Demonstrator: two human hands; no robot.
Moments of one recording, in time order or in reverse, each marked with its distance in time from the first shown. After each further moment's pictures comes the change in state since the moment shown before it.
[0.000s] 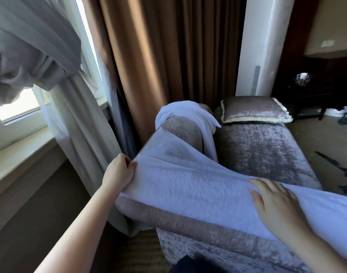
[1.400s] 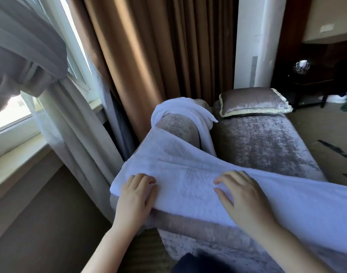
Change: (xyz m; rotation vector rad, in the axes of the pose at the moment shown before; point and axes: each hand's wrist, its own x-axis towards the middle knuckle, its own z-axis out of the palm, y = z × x) left_hand -0.082 0.014 0.036 -0.013 0.231 0.720; right_hand 0.014 -0.054 -0.011 0.347 0.070 -0.181
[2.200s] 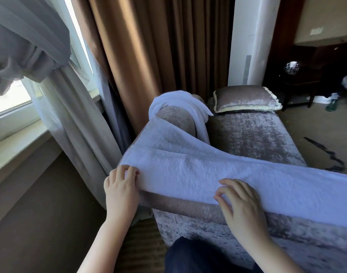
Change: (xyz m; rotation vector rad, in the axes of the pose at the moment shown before) left_hand -0.036 -0.010 -0.014 0.277 0.073 -0.261; right_hand -0.069 -0.018 0.020 -0.055 0.125 0.041
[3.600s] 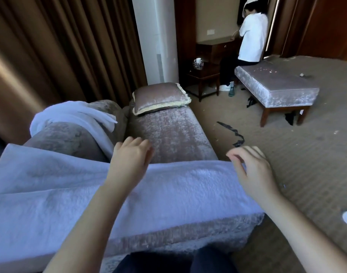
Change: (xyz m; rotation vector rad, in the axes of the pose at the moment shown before) left_hand 0.080 0.313 0.059 -0.211 -0.188 0.596; right_hand -0.013 0.226 -0.190 -0.192 0.151 0.281
